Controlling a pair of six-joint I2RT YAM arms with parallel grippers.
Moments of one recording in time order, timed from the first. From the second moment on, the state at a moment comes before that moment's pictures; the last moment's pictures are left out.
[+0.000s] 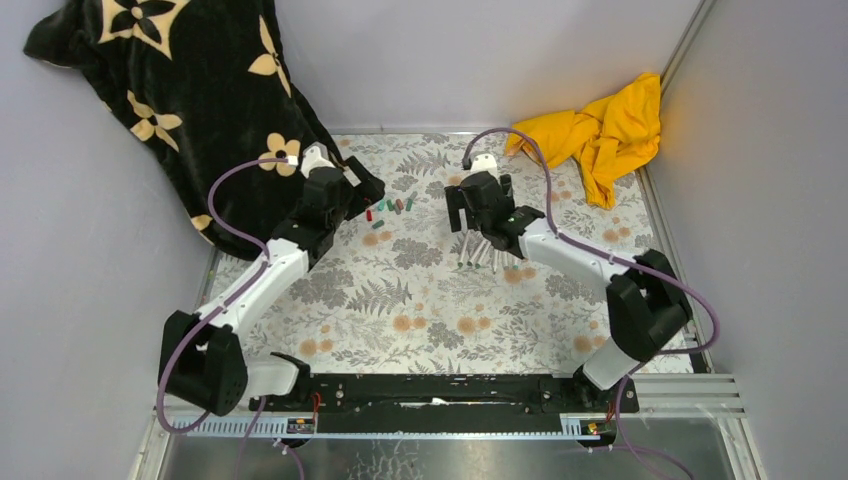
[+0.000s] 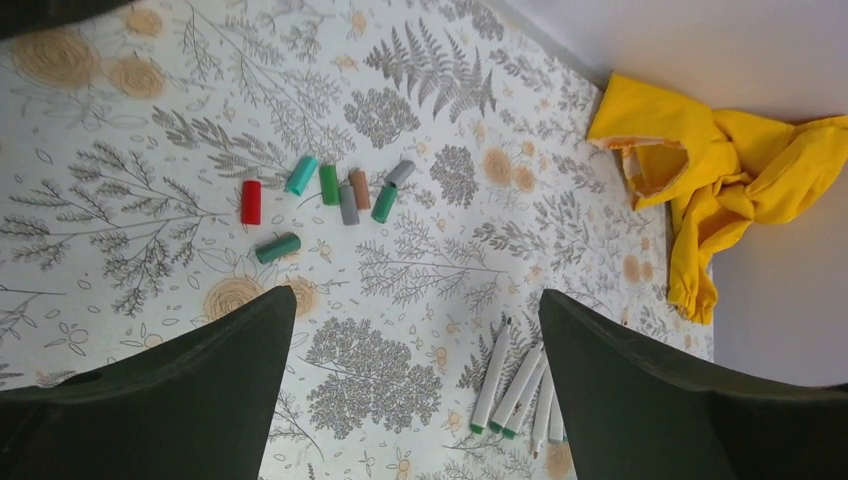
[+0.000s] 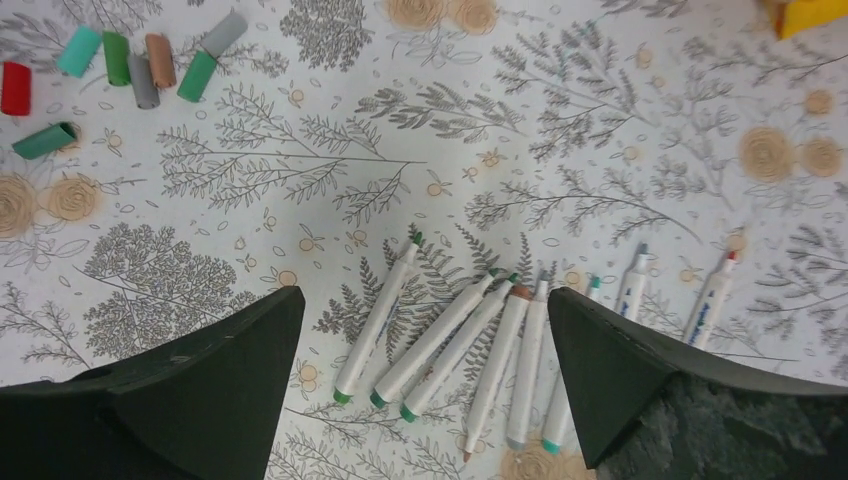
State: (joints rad) left arm -0.35 1.31 0.93 -0.07 -0.16 -0.79; right arm 0.68 1.65 1.14 -0.20 0.42 0.26
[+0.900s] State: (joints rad) left arm -0.38 0.99 0.66 -0.11 -0.47 -0.73; right arm 0.66 1.23 0.81 -0.17 0.73 0.24
